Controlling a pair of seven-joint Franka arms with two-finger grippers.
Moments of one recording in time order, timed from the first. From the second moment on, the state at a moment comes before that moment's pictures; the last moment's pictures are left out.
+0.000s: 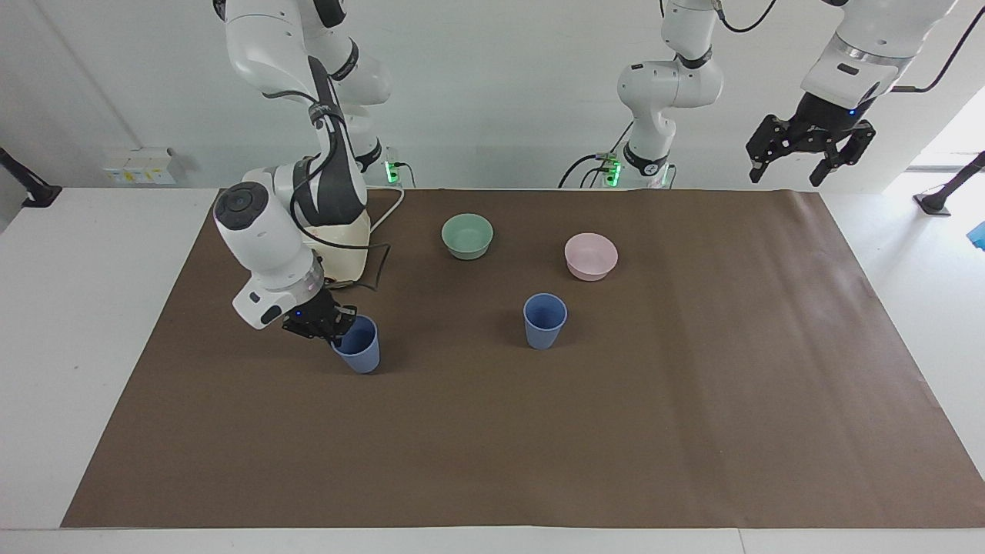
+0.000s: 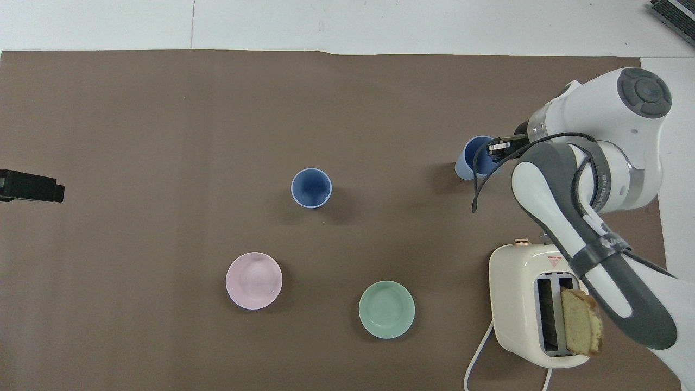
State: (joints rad) left arm -0.05 -0.10 -0.02 -1.56 -0.02 1.51 0.06; right arm -0.10 0.33 0.22 -1.70 0.02 2.06 0.05
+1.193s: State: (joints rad) left arm -0.05 -0.12 -0.02 -1.56 -0.02 1.48 0.06; right arm 0.35 0.37 0.23 -1.34 0.01 1.84 0.64
